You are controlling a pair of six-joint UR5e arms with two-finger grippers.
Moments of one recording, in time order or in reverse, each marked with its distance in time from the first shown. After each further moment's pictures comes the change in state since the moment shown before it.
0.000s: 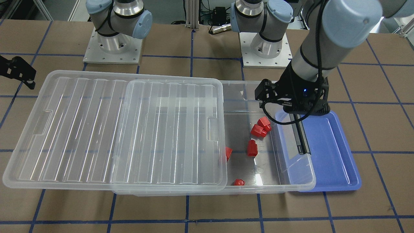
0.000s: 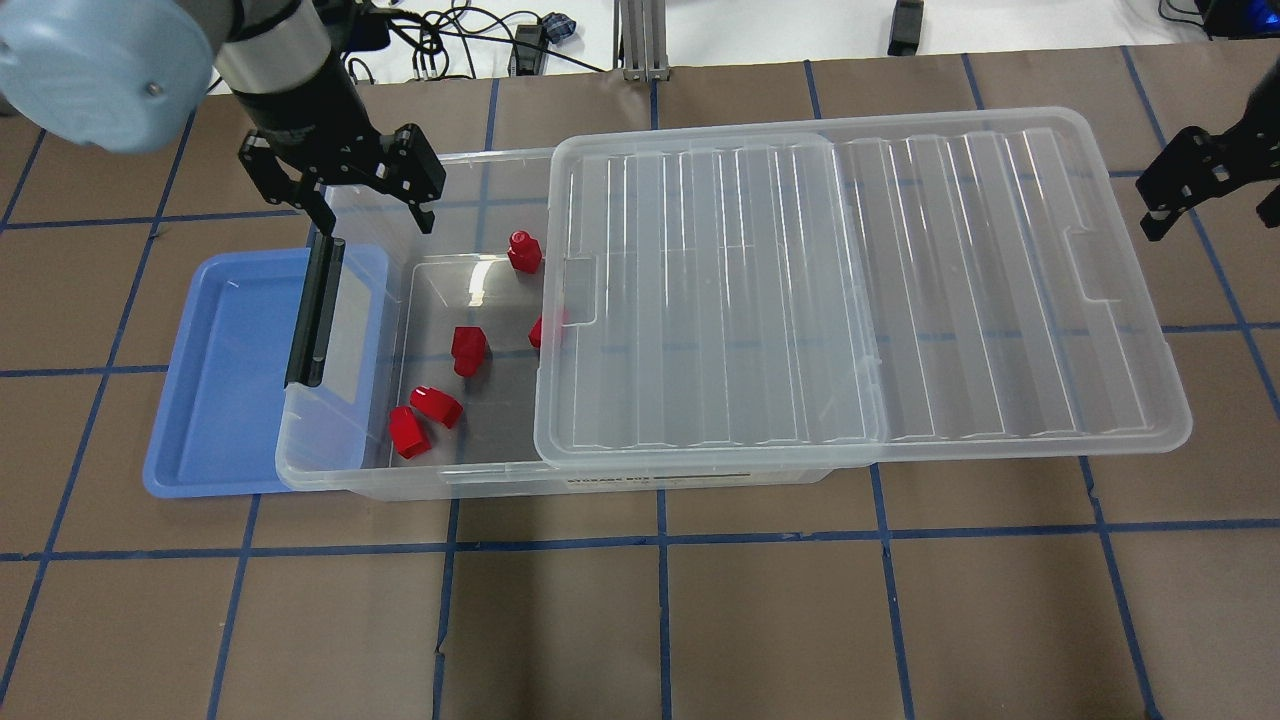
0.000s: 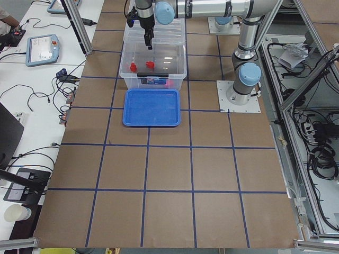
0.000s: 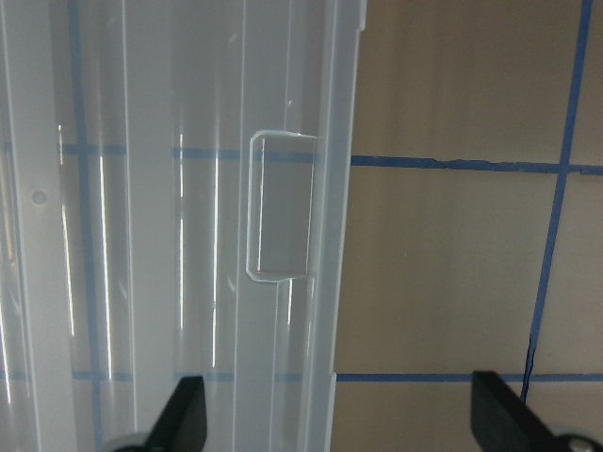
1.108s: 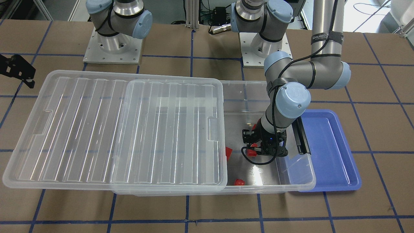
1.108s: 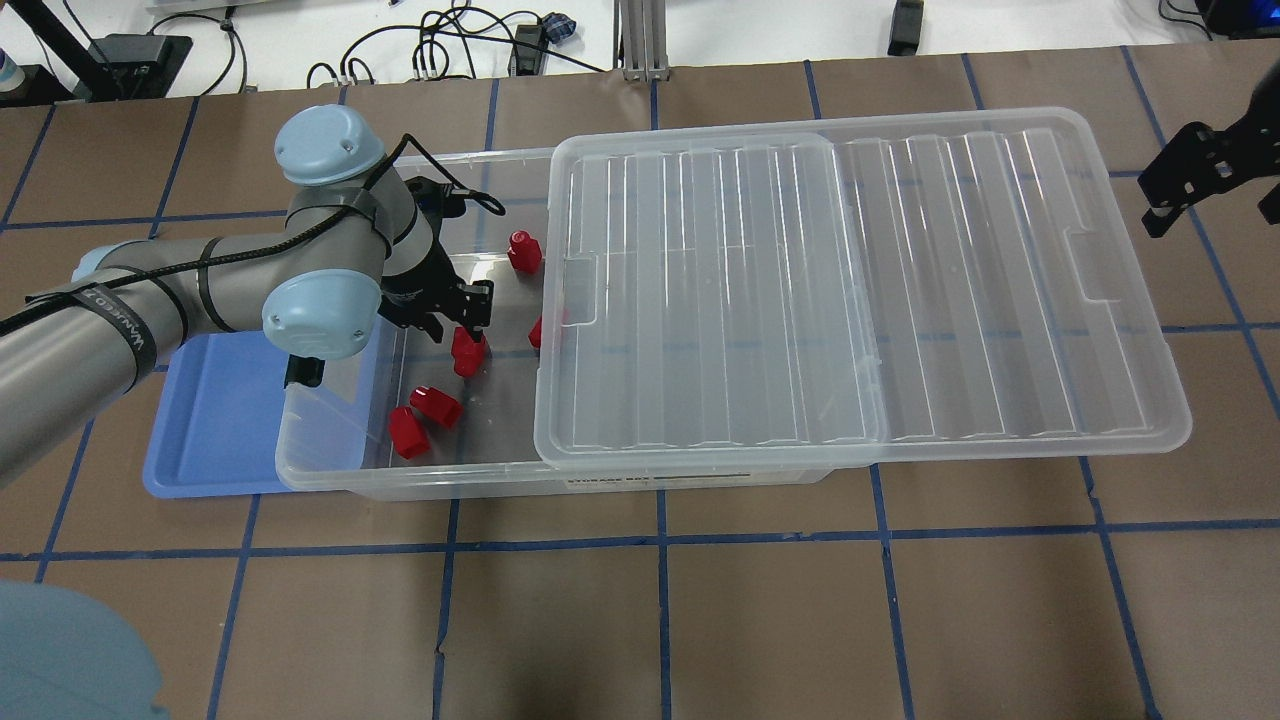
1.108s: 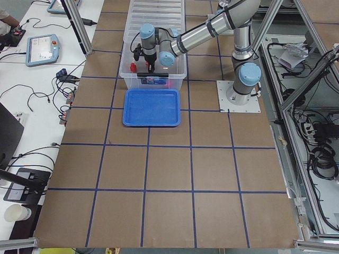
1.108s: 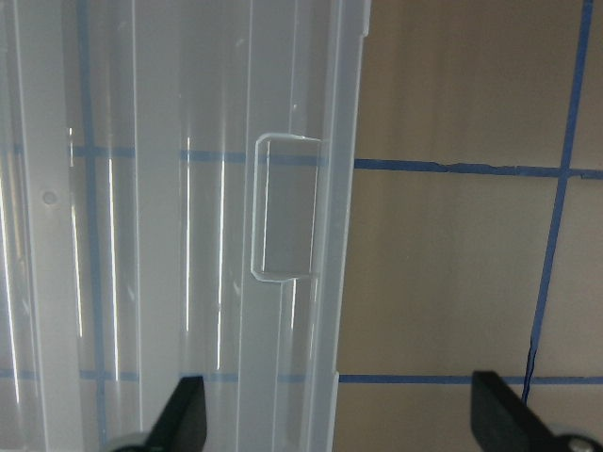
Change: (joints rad) left arm 0.007 -0.182 -0.445 0.696 -0.025 -0.001; right arm 0.000 -0.005 -0.007 0.006 0.009 -0.005
